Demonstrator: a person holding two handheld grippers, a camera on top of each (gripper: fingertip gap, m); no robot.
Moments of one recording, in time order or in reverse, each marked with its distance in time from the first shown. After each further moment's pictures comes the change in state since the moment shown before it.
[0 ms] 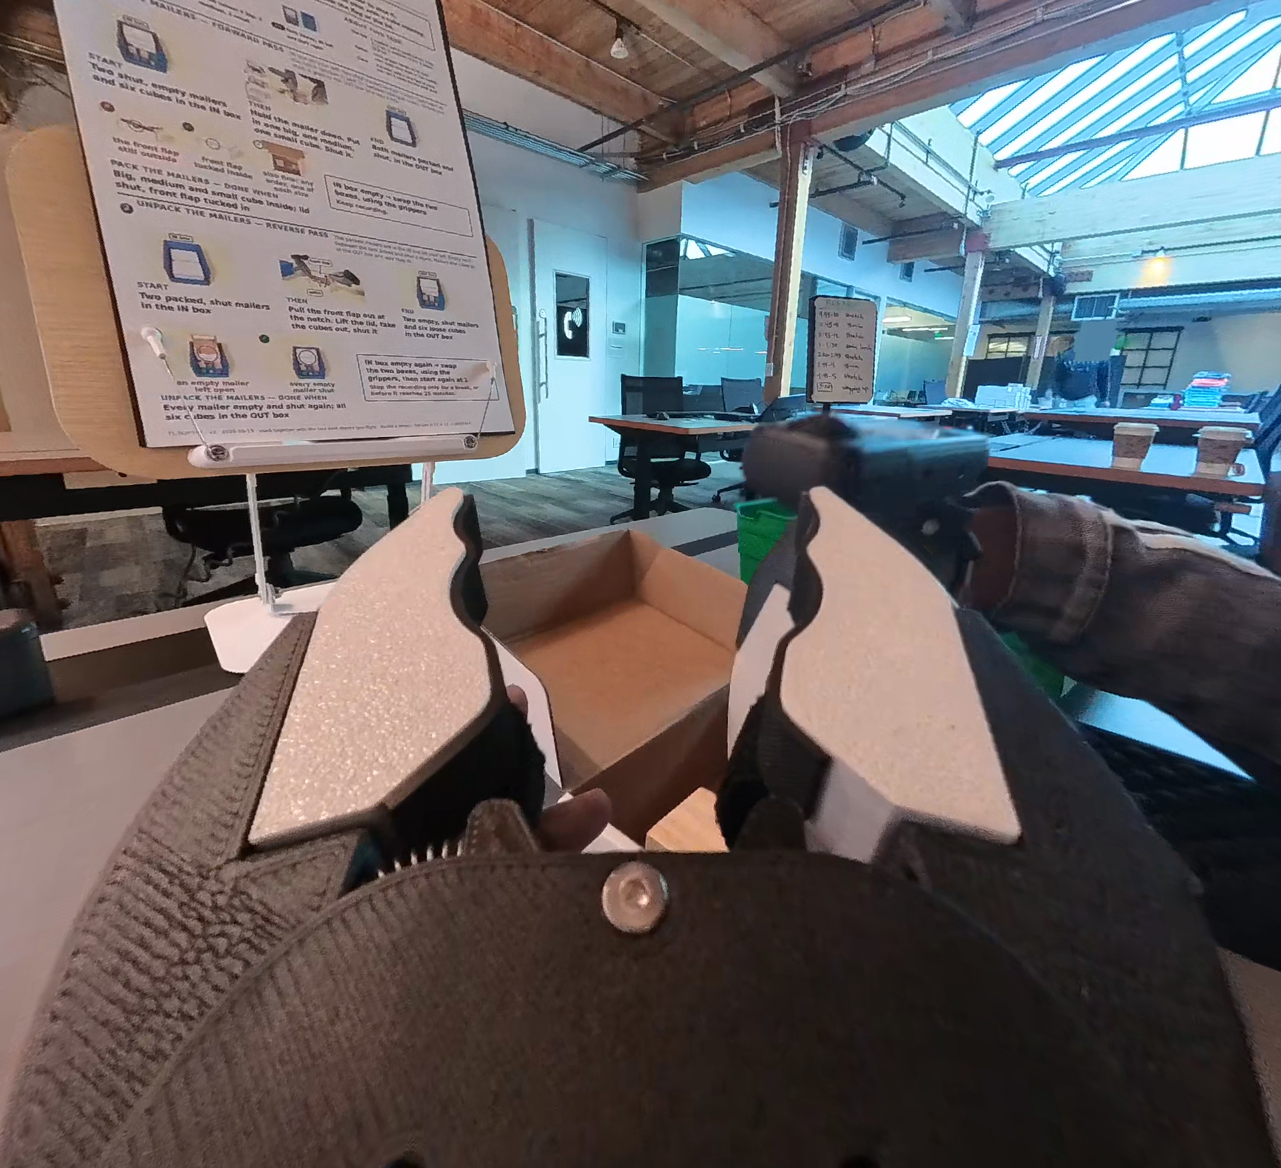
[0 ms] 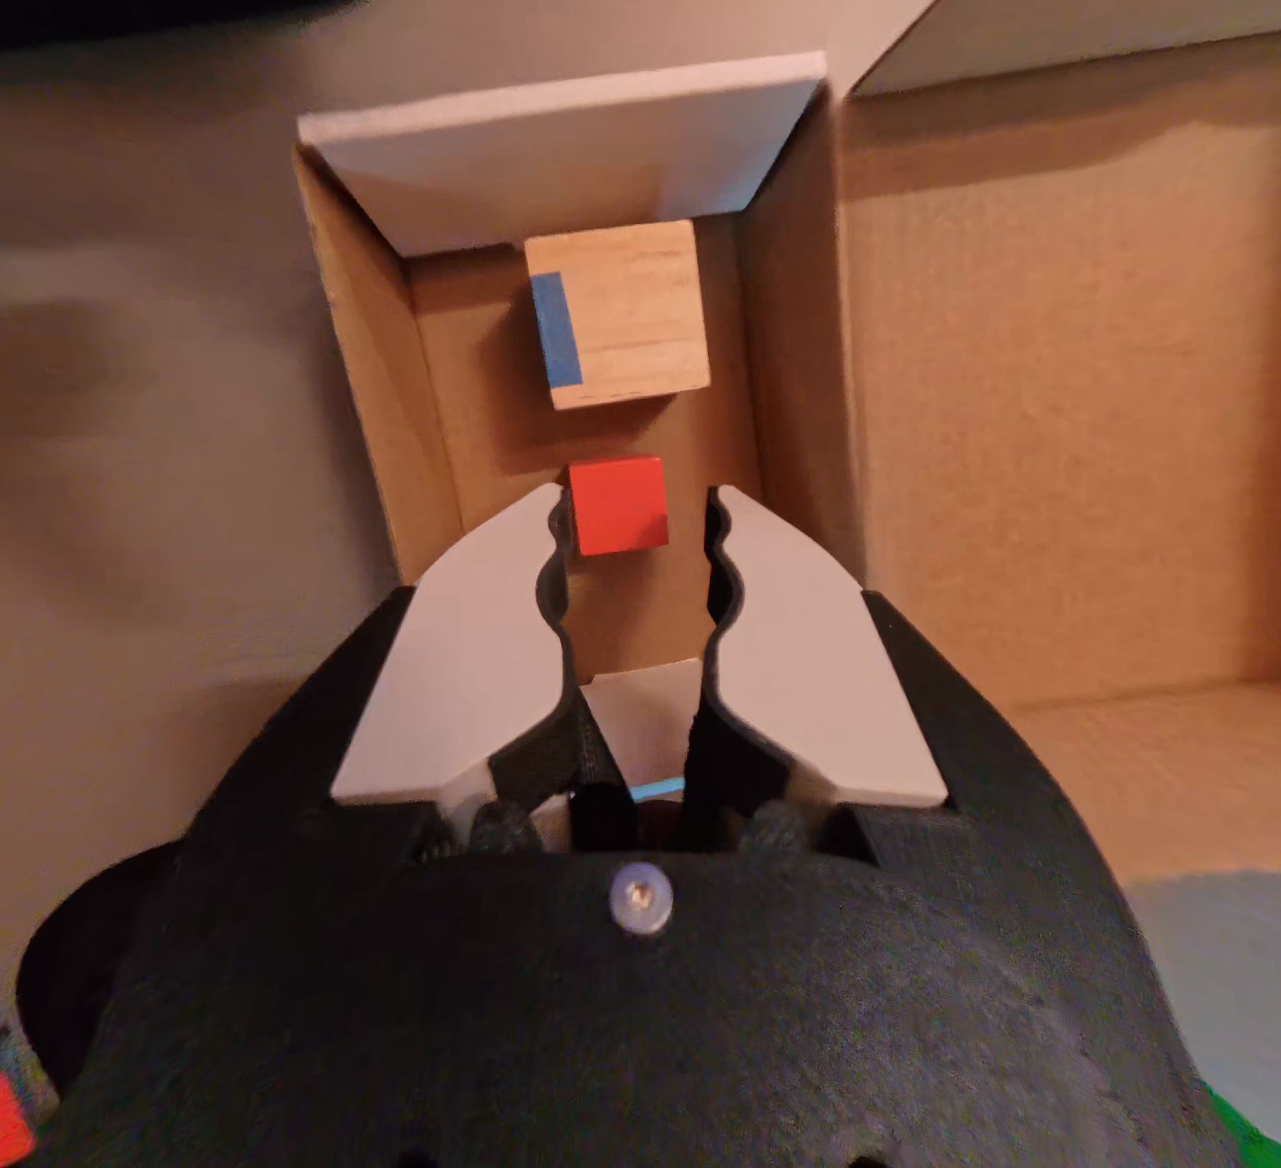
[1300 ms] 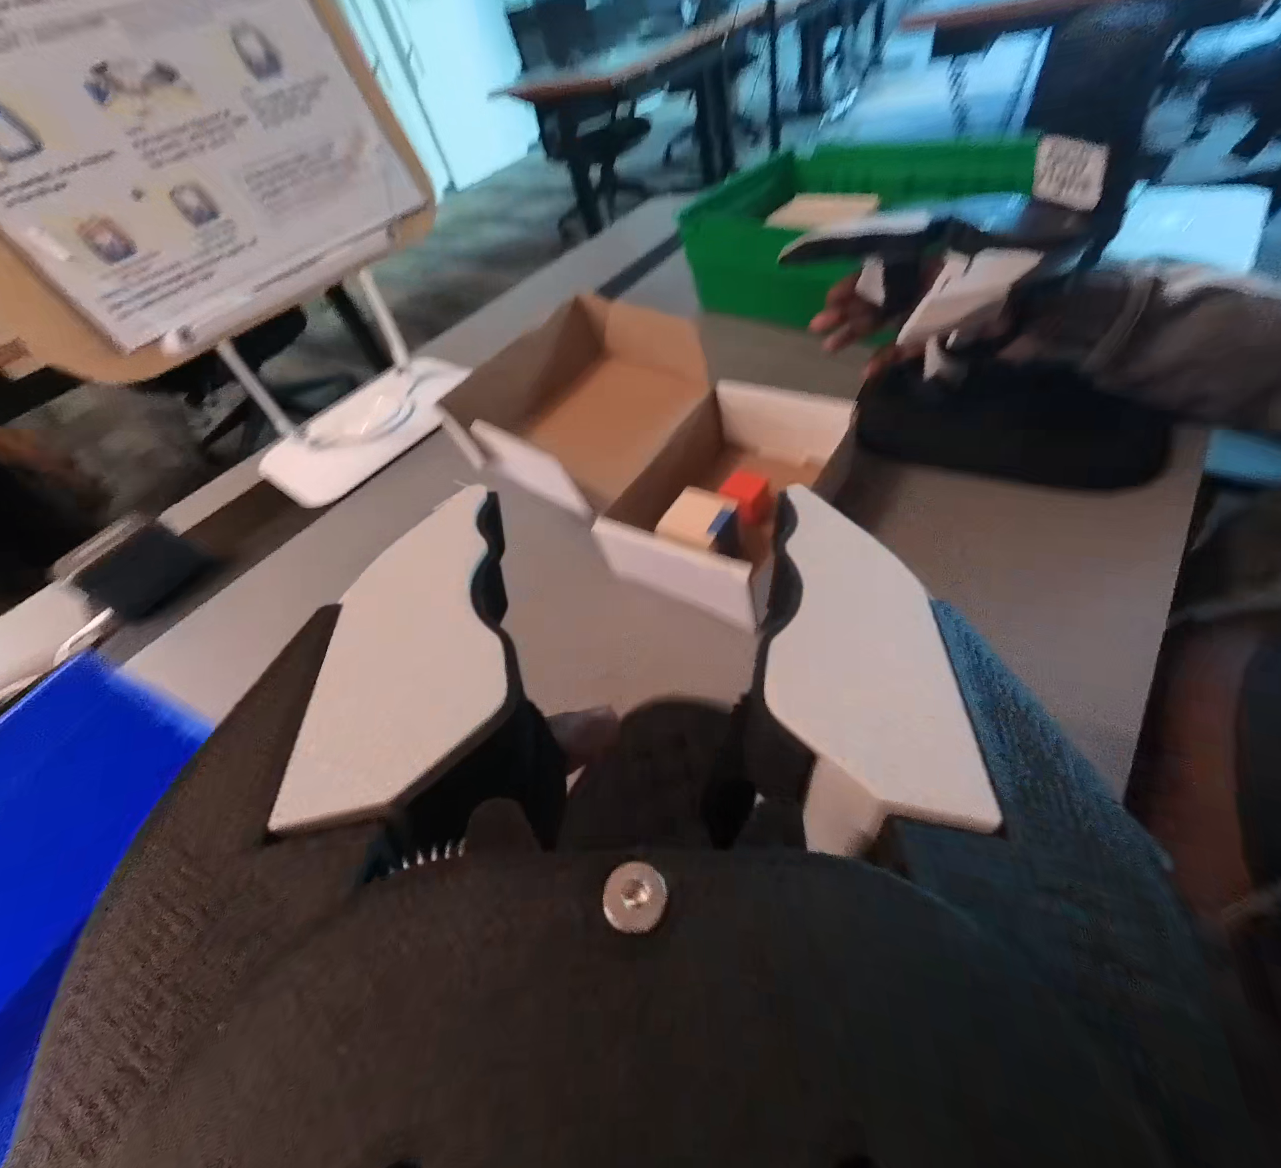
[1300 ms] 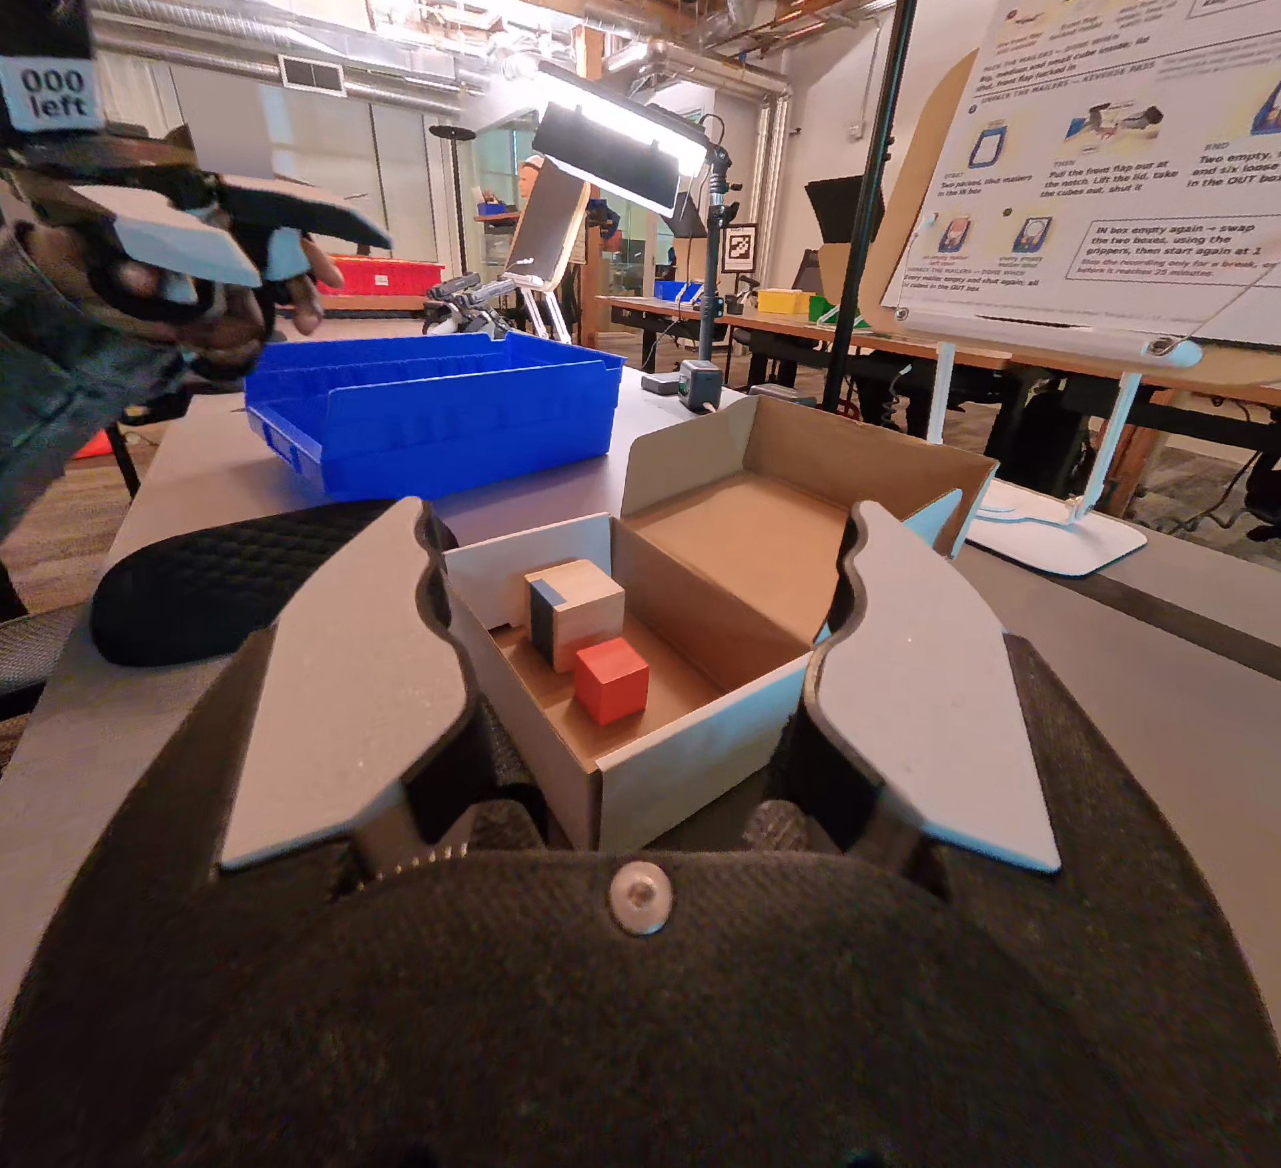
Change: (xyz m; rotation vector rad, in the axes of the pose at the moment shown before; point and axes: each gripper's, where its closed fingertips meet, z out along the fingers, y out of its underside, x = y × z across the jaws) left arm 0.011 -0.018 -0.085 -0.536 0.159 0.243; right arm -0.011 0.011 -0.124 1.235 0.404 0.307
